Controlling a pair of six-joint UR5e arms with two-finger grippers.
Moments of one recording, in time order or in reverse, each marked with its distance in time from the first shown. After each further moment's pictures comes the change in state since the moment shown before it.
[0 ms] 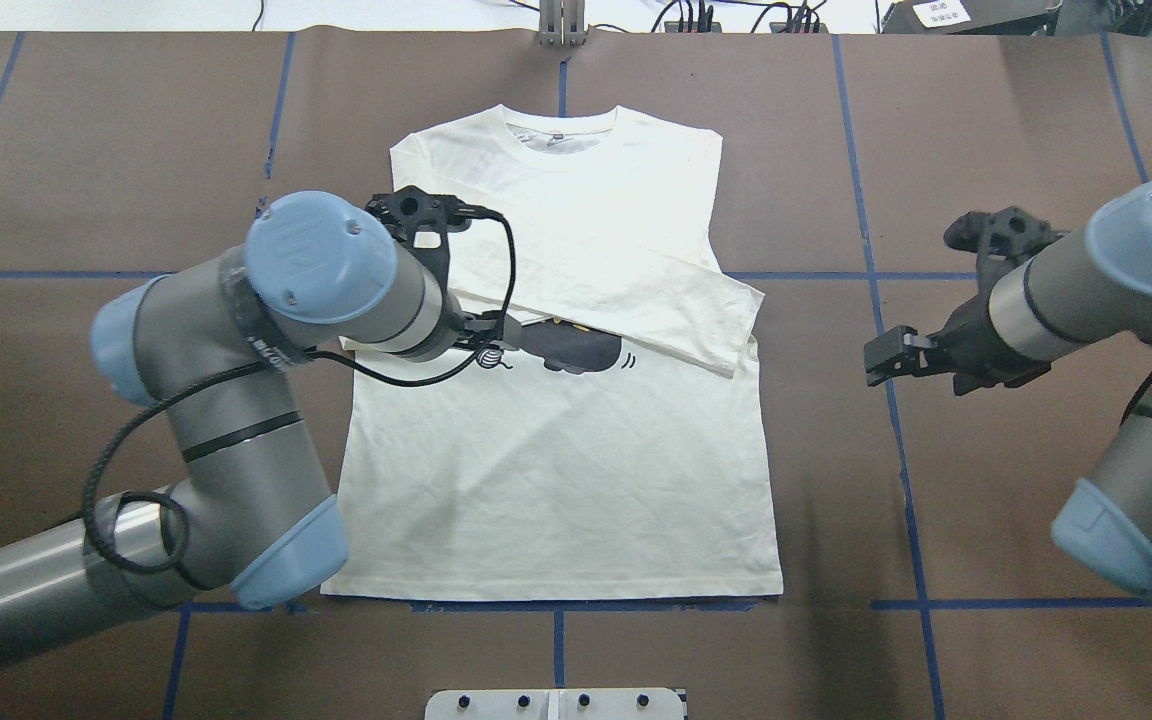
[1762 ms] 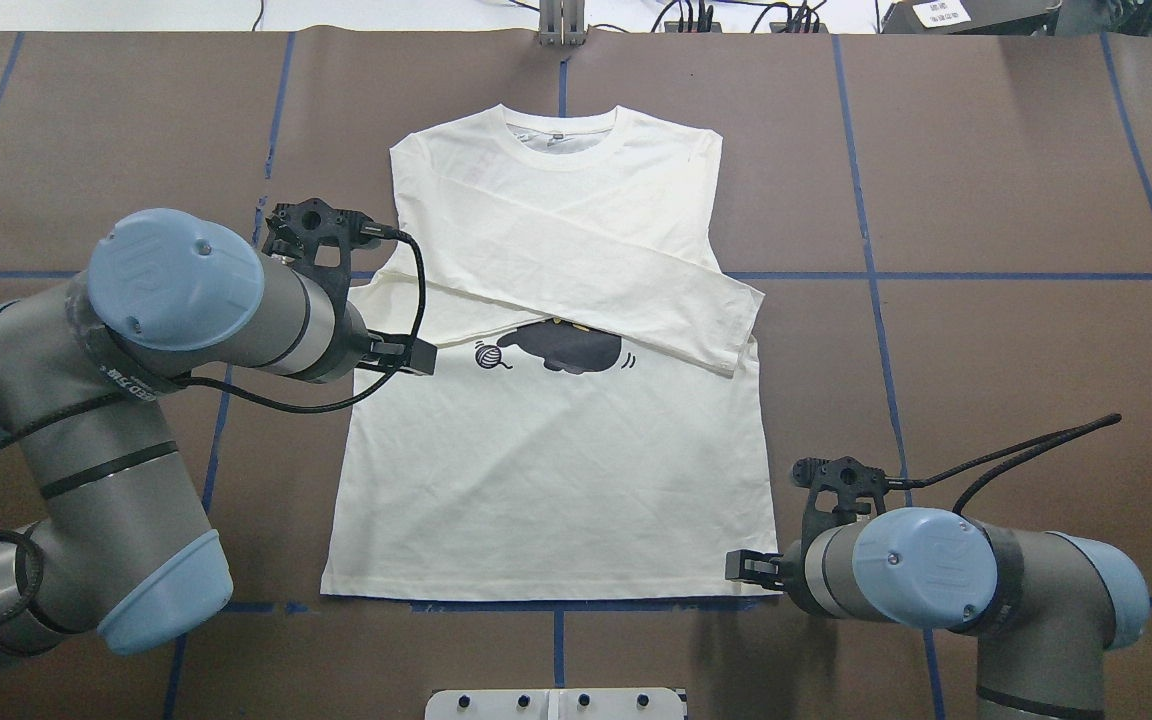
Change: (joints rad) left arm -0.015 0.142 -0.152 0.027 -0.006 0.077; right arm -0.508 0.022 -0.018 0.079 -0.368 0.434
